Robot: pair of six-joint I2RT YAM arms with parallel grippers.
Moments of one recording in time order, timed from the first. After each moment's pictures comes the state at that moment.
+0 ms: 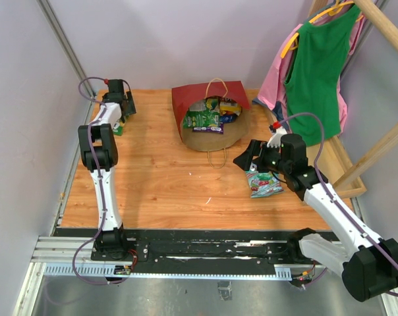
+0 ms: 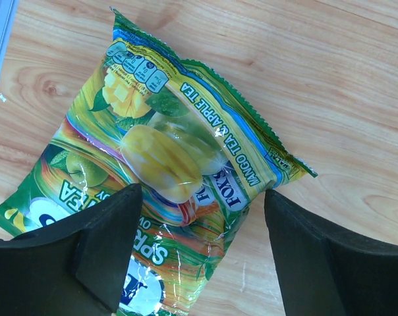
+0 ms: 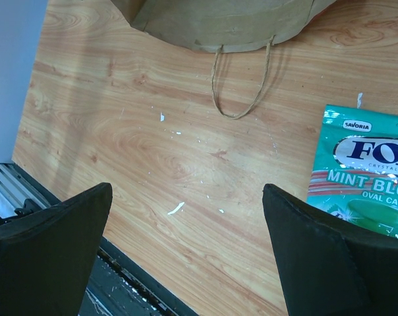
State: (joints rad) left arm 0.09 2.41 1.98 -0.32 -0.25 -0.14; right arm 0.35 1.00 0.72 -0.21 -0.34 0.47
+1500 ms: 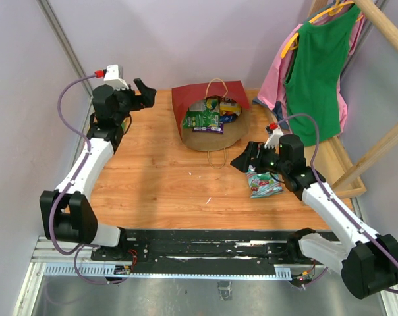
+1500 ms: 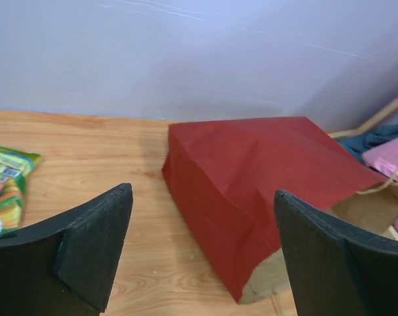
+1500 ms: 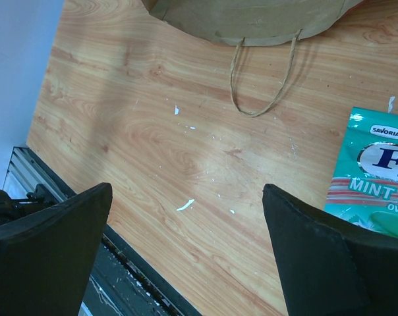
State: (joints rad) left arm -0.08 1.40 1.17 0.17 0.12 -0.31; right arm 0.35 1.02 0.69 -0.15 -0.42 0.47
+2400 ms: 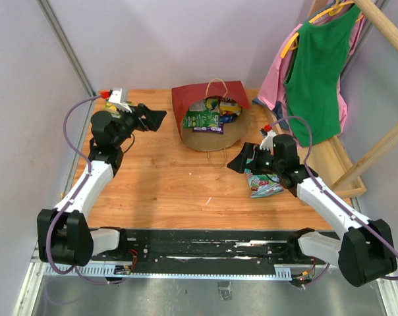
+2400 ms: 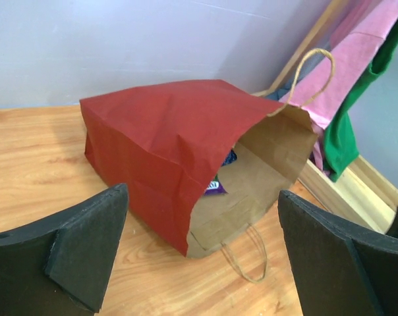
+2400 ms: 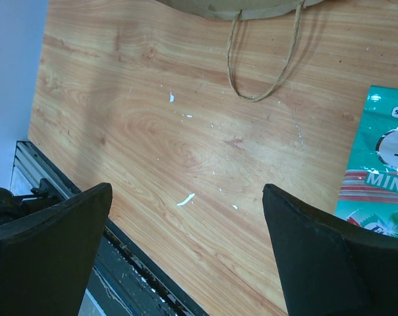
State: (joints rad) left arm -0.09 1.25 0.88 0.40 0.43 -0.38; right arm 0.36 1.11 0.68 -0.11 -0.44 0.51
